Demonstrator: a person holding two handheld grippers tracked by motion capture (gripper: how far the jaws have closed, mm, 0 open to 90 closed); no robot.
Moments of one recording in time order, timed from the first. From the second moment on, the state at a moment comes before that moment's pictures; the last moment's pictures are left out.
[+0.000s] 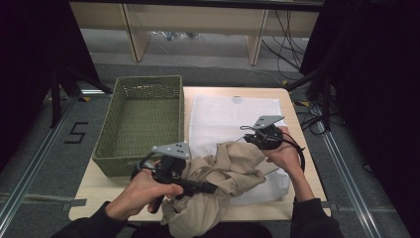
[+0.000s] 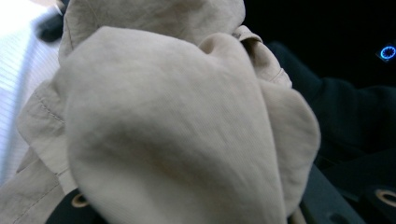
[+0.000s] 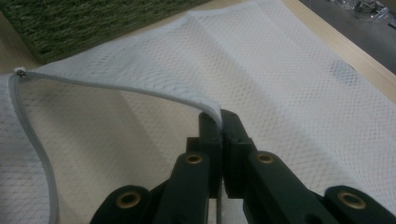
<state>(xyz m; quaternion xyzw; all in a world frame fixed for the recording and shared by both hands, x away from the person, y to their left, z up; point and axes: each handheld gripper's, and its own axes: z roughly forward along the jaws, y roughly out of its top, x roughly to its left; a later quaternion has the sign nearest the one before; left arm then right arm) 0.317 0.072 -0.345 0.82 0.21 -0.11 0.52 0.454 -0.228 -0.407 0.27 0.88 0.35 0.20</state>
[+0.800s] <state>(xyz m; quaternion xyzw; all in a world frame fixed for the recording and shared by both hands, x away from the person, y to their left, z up) 0.380 0.040 -0.398 0.83 0.31 -0.06 0.45 0.443 -0.231 -0.380 0.25 0.87 0.37 0.20</state>
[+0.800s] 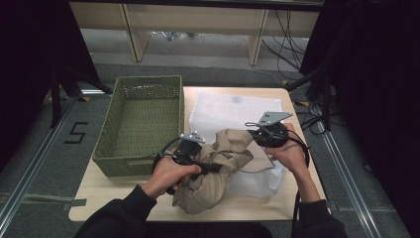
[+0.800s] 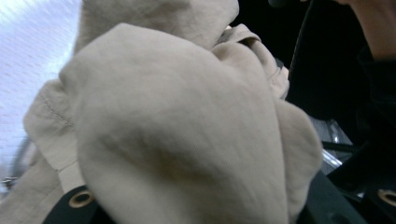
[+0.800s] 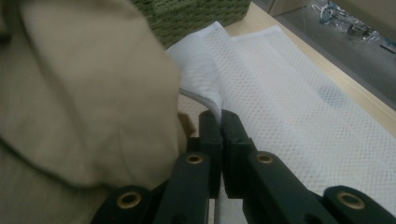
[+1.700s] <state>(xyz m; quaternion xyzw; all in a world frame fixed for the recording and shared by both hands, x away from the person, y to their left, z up) 0.439 -0.029 -0.441 0.83 0.35 0.04 0.43 0.434 -0.228 -0.373 0.25 0.87 0.37 0.21</state>
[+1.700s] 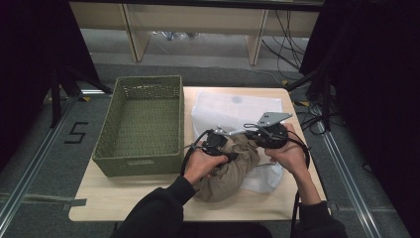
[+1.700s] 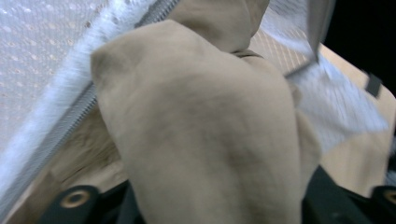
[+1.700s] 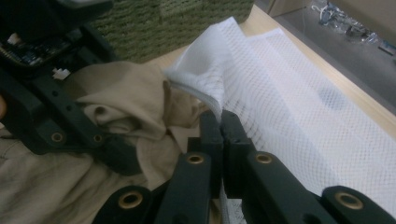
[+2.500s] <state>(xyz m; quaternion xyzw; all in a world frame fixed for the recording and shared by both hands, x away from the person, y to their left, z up) 0.417 -0.036 -0.433 0.88 0.28 0.09 0.37 0.435 -0.225 -0.382 0.25 0.88 0.36 0.19</state>
